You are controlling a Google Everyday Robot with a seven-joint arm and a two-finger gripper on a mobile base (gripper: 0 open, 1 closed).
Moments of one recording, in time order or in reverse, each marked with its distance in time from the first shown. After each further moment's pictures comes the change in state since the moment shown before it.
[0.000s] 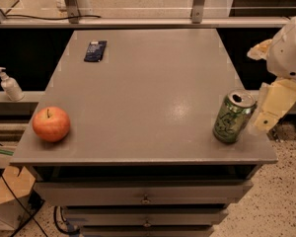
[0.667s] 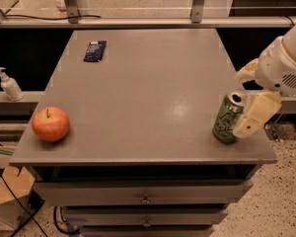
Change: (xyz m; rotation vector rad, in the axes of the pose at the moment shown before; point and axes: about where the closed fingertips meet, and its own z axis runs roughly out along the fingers) arm 0.004 0.002 0.040 -0.080 -0.048 0.046
